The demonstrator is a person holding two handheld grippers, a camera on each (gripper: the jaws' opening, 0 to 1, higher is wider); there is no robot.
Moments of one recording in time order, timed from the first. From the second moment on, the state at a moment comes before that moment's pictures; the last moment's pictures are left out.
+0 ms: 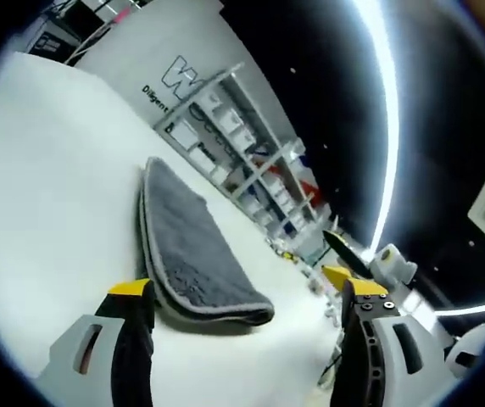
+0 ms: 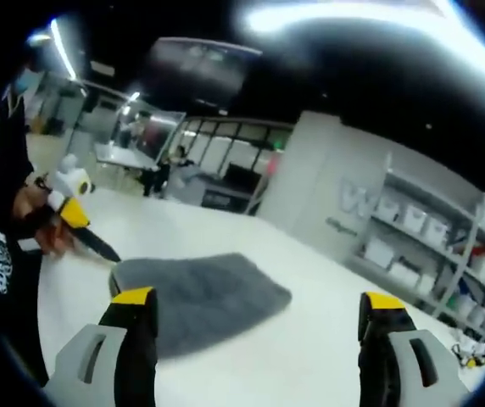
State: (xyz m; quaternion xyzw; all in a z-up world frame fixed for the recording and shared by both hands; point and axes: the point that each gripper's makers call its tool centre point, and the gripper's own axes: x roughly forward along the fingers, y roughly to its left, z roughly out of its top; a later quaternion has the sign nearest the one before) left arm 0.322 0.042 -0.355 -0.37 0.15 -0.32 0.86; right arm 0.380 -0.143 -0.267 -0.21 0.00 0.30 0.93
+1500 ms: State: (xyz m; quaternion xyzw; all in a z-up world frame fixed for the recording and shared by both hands) left arm 0.314 0.042 -0.363 -0.37 0.18 -0.32 0.86; right arm 0.371 -0.137 -0.283 -0.22 0.01 0.33 0.92
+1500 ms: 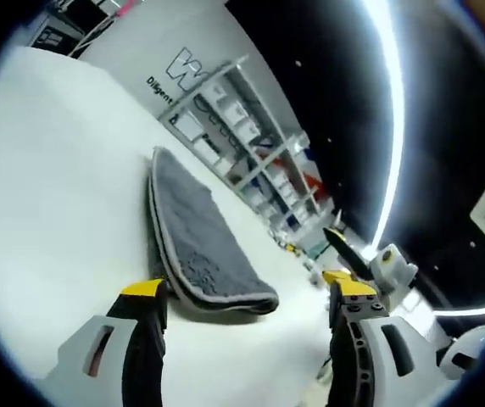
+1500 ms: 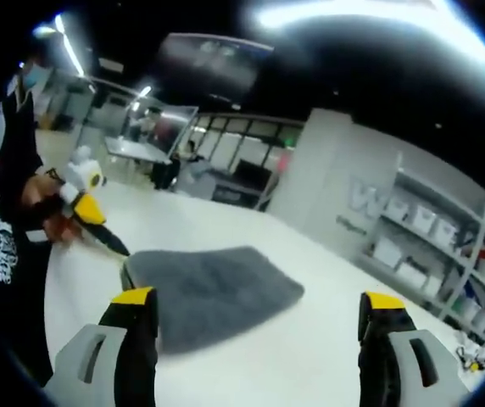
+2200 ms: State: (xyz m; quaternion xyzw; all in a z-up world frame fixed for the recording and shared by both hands) left arm 0.318 0.024 -0.358 -0.45 0.18 -0.30 0.82; right arm 0.372 -0.135 -0.286 -0.22 0.01 0.33 0.92
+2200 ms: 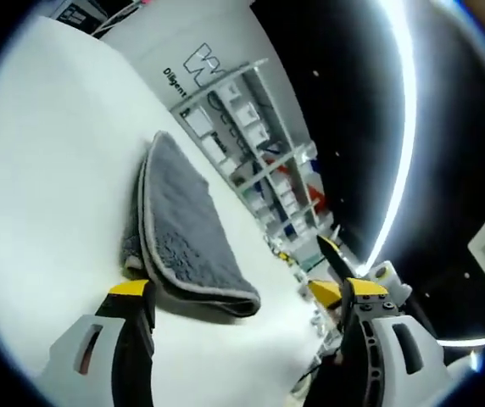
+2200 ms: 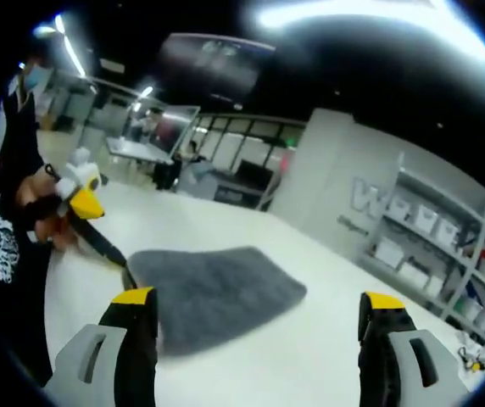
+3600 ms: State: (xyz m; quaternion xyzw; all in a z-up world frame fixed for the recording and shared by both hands) left arm 0.343 0.043 -0.373 -0.42 0.16 -0.24 0.86; right arm 0.386 -0.142 -0.263 -0.24 0.02 0.35 0.90
